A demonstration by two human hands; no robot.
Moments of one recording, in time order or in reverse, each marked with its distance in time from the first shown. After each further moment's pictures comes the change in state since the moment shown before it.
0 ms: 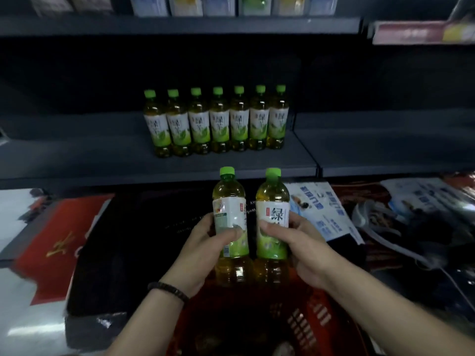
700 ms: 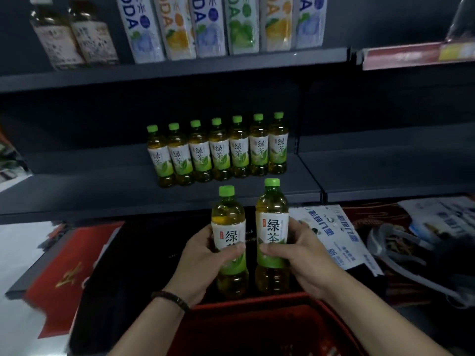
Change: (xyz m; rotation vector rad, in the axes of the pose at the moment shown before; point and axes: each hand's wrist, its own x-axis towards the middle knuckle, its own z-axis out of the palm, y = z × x) left_hand 0.043 0.019 0.015 0.117 0.126 0.152; right_hand 0.050 -0.016 -0.028 -0.057 -0.022 -0.183
